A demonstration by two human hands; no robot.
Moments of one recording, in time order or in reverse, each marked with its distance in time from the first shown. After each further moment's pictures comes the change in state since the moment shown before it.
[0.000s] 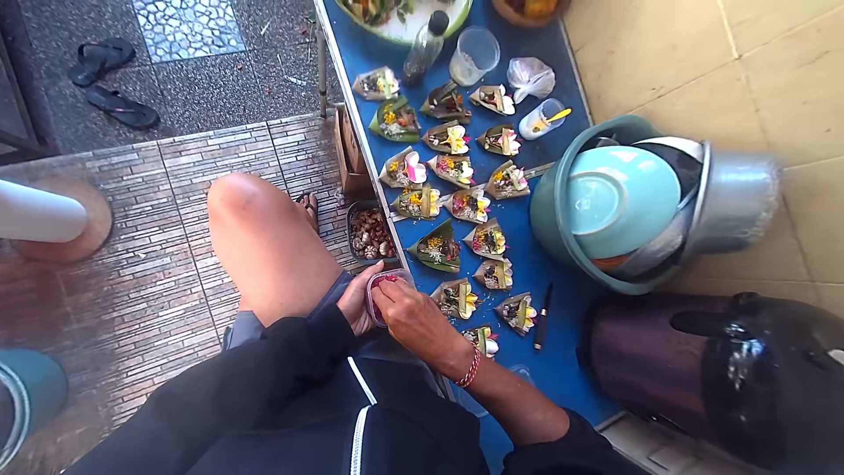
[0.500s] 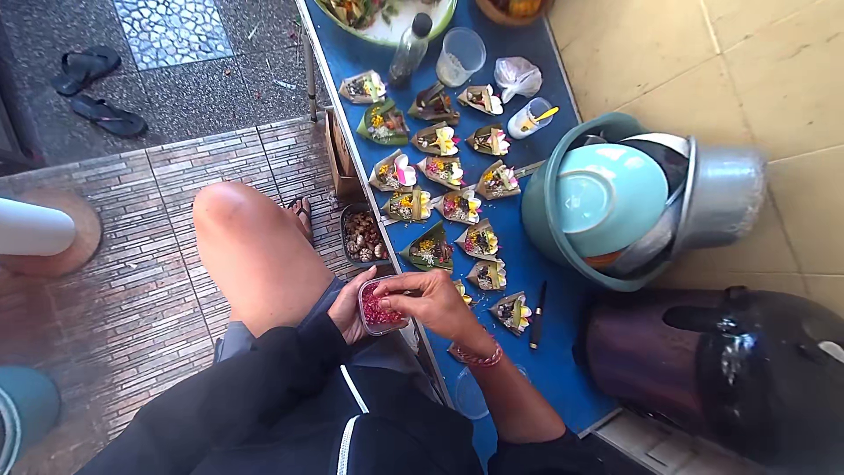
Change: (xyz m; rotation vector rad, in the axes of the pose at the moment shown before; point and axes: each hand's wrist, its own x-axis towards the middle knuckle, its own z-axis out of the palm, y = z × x) left_hand 0.002 0.000 -0.003 0.013 -0.106 -0.014; right_hand 0.002 0.033 -0.037 1.117 -0.010 0.512
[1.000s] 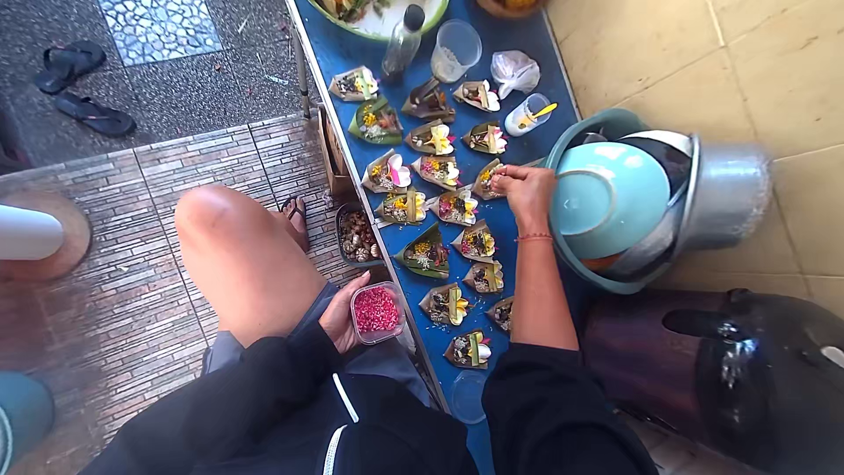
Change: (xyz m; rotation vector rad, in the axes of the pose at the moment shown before) left_hand 0.000 0.003 0.004 -0.015 0.011 -0.048; right_hand 0.101 0.053 -0.217 -0.500 0.785 0.213
